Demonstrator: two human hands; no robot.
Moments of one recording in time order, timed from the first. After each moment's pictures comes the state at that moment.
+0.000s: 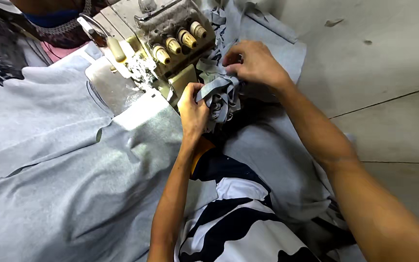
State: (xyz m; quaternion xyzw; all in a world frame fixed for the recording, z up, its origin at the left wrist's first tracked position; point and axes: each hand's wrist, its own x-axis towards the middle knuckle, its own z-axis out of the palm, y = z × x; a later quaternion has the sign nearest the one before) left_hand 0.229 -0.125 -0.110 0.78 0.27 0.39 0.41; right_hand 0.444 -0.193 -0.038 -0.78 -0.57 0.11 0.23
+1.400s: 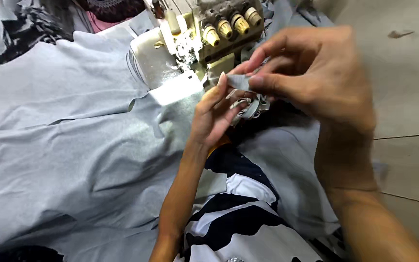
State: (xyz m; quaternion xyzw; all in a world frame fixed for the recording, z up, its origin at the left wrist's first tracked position) left_hand 0.159 -0.156 -0.042 0.32 0.06 0.30 0.90; right_hand 0.322 -0.238 0.050 -0.55 -0.63 0.25 0.49
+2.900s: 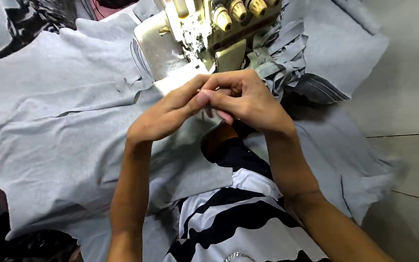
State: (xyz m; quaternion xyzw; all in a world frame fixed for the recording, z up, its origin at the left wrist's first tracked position) left_hand 0.075 -0.084 -0.008 0.82 0.06 0.13 0.55; right_hand 0.257 -0.198 -0.014 -0.44 -0.58 0.43 0.54
